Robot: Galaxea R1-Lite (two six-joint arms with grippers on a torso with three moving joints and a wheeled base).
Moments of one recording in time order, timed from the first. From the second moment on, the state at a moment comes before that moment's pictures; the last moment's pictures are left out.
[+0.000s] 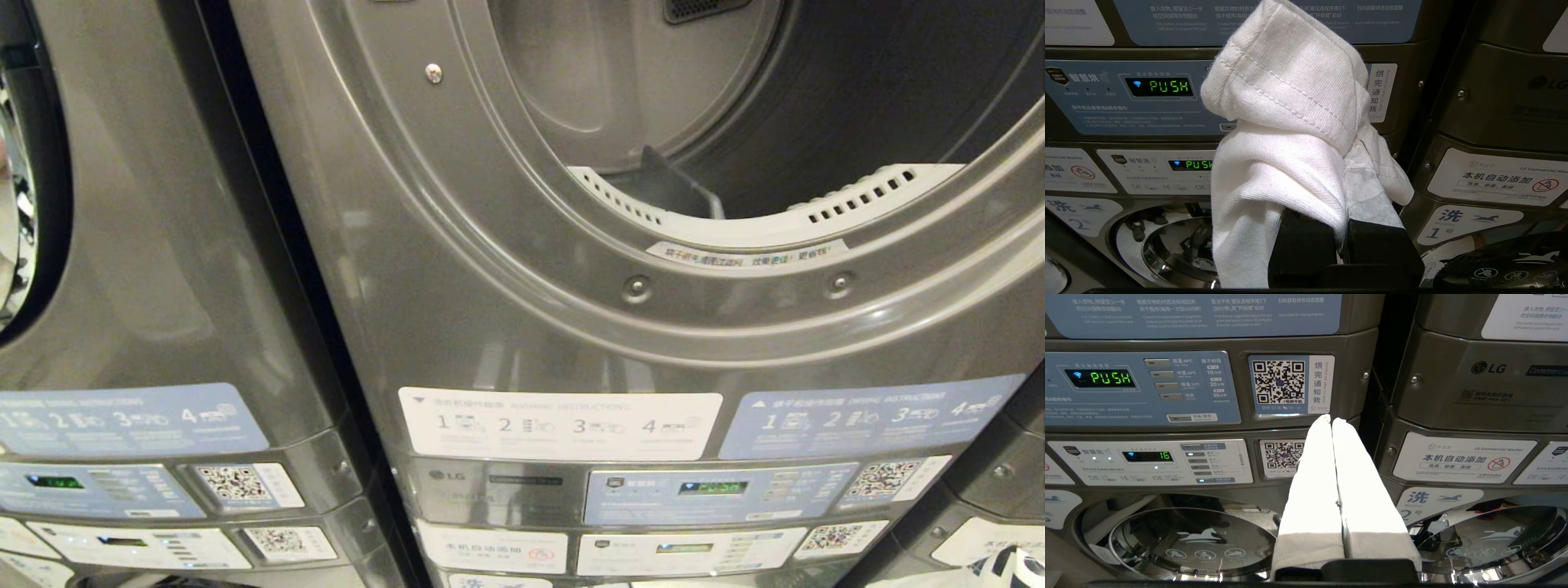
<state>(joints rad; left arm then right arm) -0.01 0.00 0.00 0.01 0.00 0.01 -0.01 0.00 0.00 0.00 0.00 0.00</state>
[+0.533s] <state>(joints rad) -0.01 0.00 0.00 0.01 0.00 0.01 -0.01 0.00 0.00 0.00 0.00 0.00</state>
